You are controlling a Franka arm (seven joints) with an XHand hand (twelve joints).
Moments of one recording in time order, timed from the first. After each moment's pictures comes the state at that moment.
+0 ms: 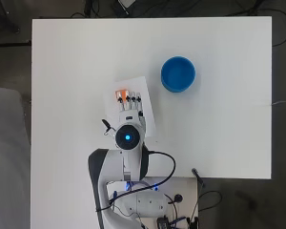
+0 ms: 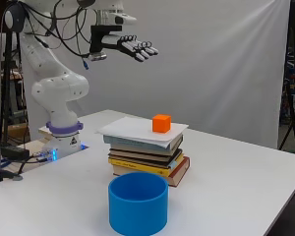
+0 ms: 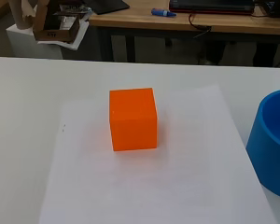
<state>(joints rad) 0.00 -0.79 0.00 -2.36 0.00 1.57 -0.90</state>
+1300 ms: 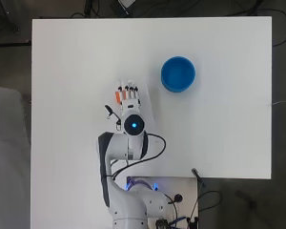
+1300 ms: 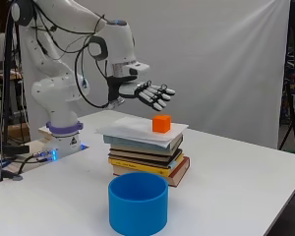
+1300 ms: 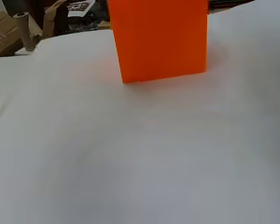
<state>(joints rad) 0.00 -0.61 0.02 -2.69 0.15 2.18 -0.96</state>
